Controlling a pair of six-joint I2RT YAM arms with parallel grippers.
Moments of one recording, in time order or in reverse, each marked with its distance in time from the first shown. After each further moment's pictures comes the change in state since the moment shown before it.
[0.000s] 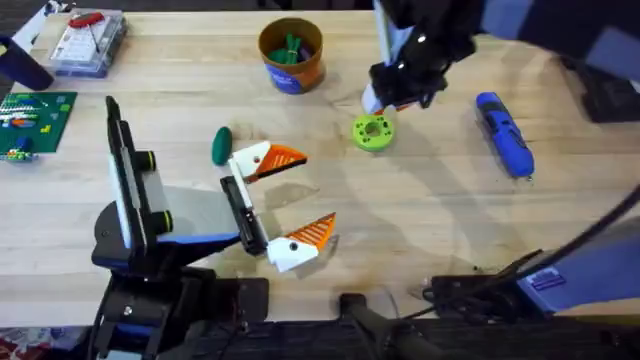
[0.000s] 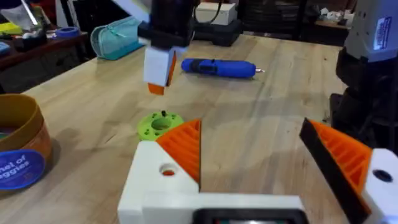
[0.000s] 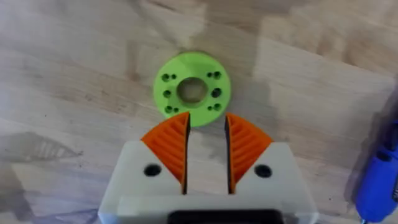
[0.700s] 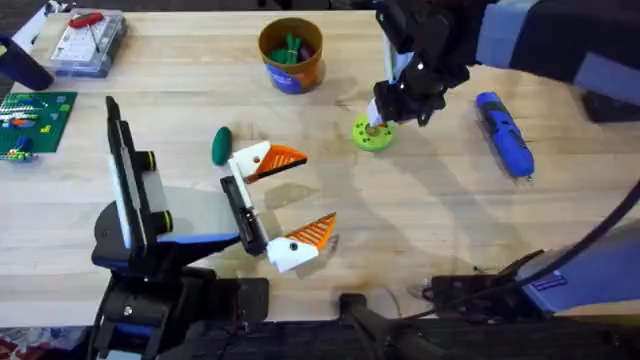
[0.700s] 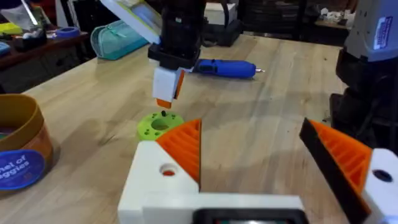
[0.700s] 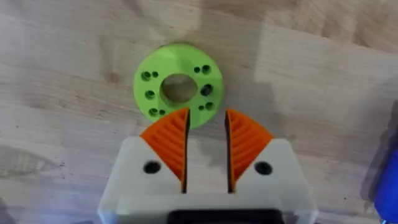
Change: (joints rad) left arm 0.000 0.000 0.000 0.000 0.000 0.000; right arm -0.017 -0.018 -0.159 0.137 0.014 0.049
